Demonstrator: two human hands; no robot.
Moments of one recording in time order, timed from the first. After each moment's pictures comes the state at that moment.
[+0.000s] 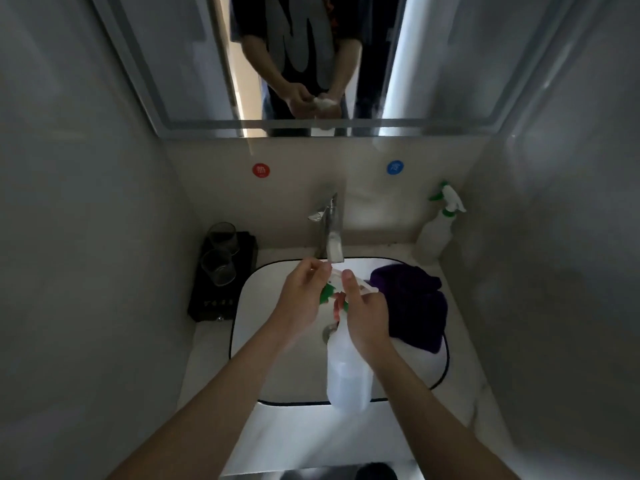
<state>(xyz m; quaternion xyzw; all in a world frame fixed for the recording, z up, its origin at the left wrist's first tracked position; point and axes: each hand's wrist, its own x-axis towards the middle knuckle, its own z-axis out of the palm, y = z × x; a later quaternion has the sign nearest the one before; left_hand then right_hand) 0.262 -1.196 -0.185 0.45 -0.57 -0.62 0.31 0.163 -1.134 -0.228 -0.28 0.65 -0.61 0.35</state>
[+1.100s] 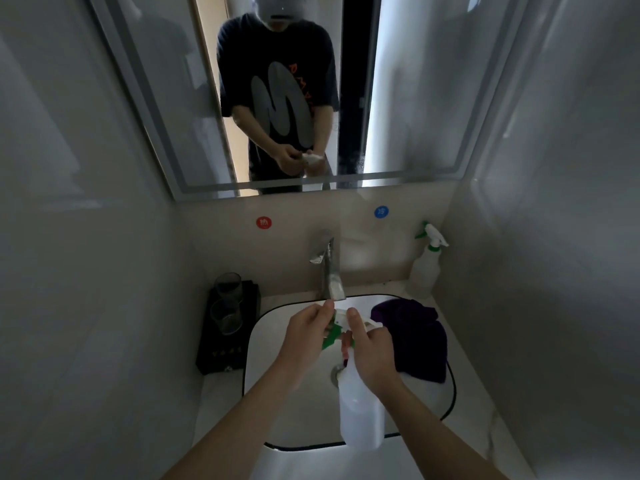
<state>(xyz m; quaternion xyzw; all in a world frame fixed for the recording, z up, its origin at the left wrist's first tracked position) 0.282 -1.191 -0.183 0.43 -0.58 -0.63 0.28 0.177 -1.122 -0.224 -0.32 0.66 -0.61 0.29</state>
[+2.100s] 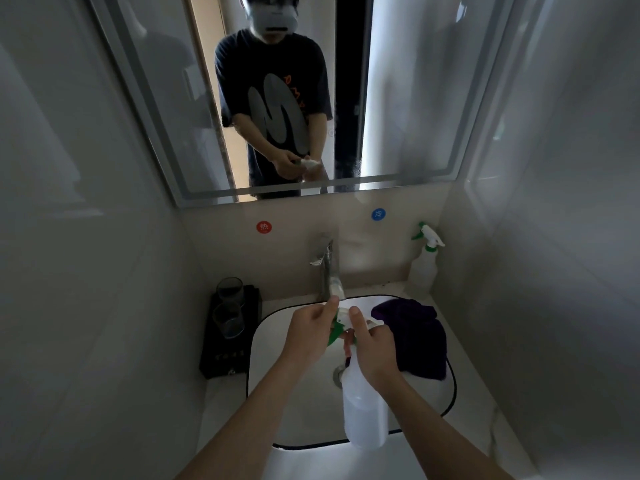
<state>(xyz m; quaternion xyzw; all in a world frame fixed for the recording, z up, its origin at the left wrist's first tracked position) 0.280 -1.186 -0.168 0.43 -0.61 -0.60 0.28 0.177 -1.119 -0.223 -0.30 0.66 -0.62 0.29</state>
